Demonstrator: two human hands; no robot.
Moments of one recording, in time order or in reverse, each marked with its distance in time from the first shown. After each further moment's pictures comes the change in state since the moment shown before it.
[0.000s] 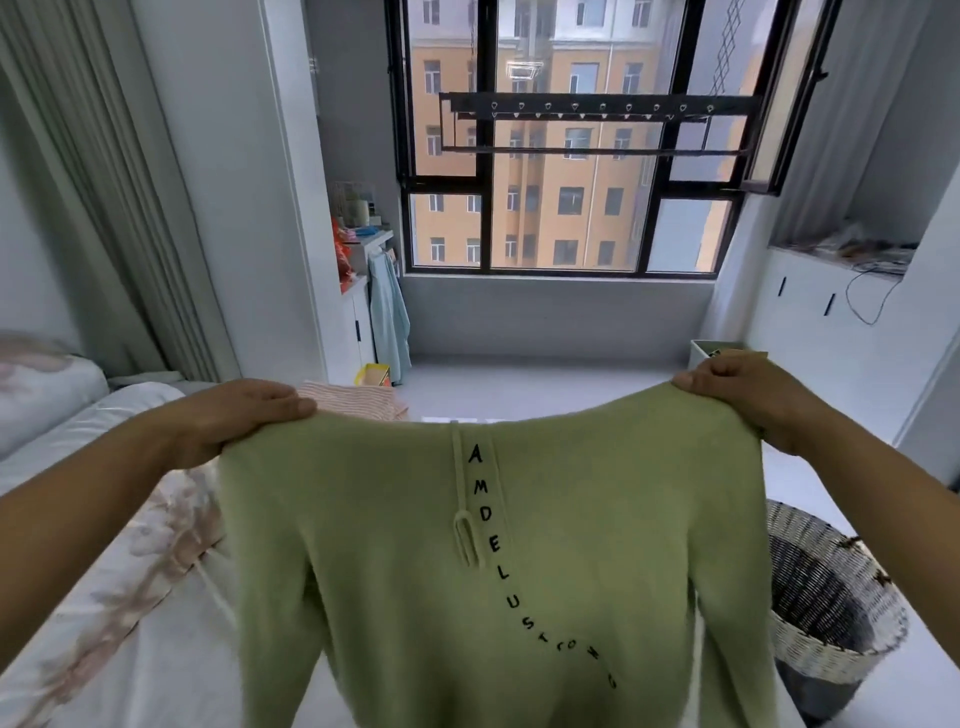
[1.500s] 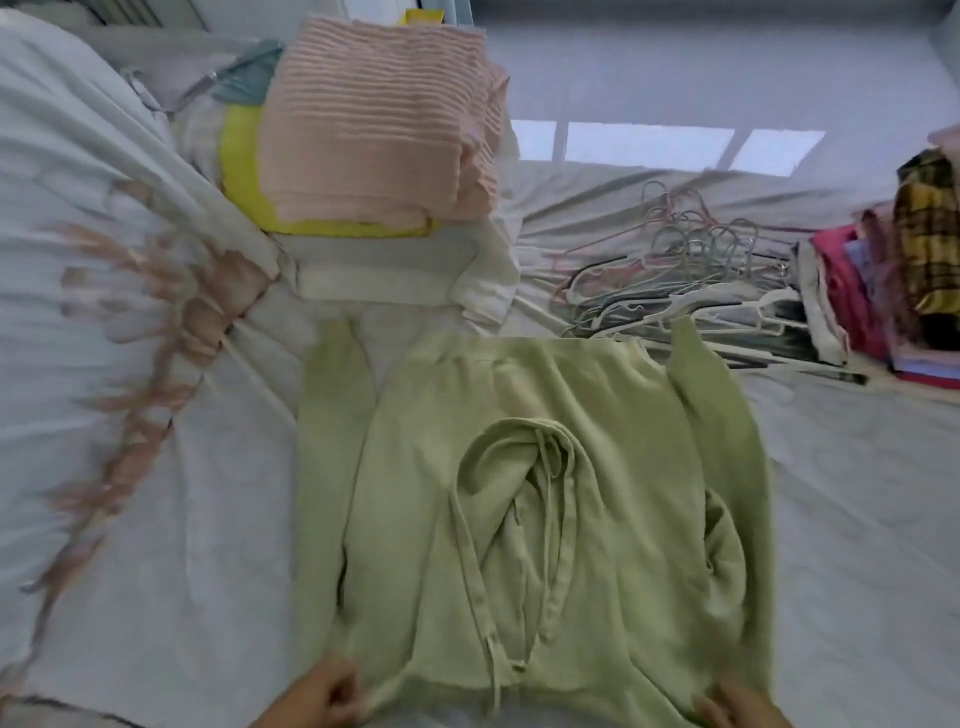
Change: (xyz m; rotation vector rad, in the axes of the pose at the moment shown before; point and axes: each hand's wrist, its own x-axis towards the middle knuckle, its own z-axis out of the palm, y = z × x) left_hand 0.045 -0.557 0.107 0.236 -0.485 -0.770; right_hand -0.077 0.420 0.405 -0.641 -0.539 0.750
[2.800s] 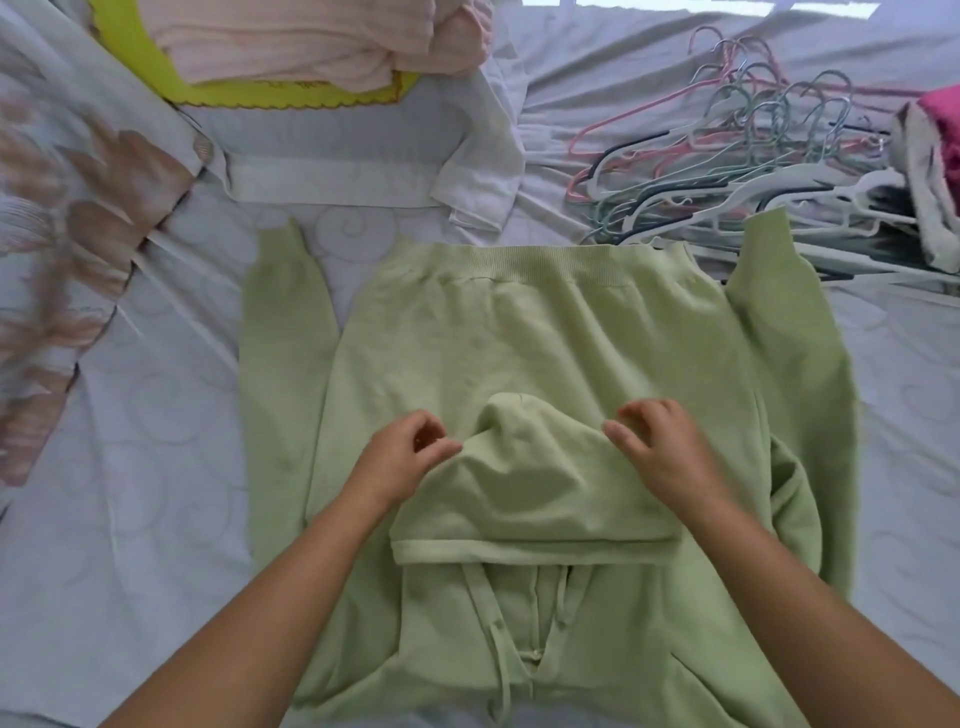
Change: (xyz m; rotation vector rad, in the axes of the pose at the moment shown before) left_hand 0.131 0.142 -0.042 -0.052 0.412 0.405; right_hand 0.145 -0.132 -0.033 0.157 0.262 -0.314
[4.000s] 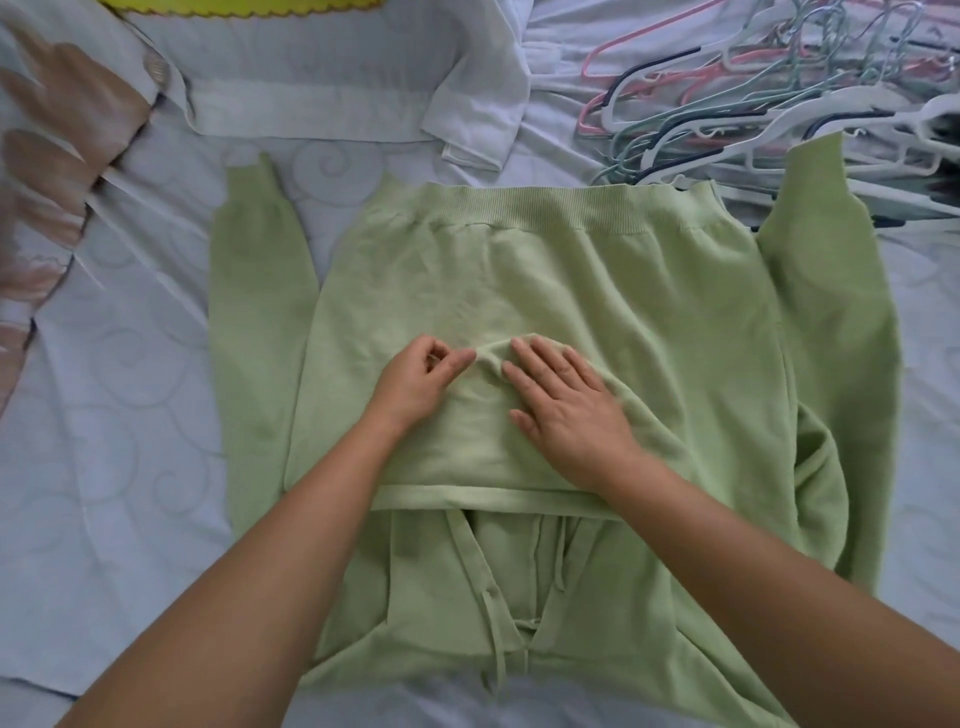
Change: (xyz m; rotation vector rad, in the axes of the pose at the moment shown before) left_hand 0.039 0.021 0.016 -0.189 0.069 -0.085; right_hand 0.022 -0.030 0.065 -0.560 -0.052 -0.632
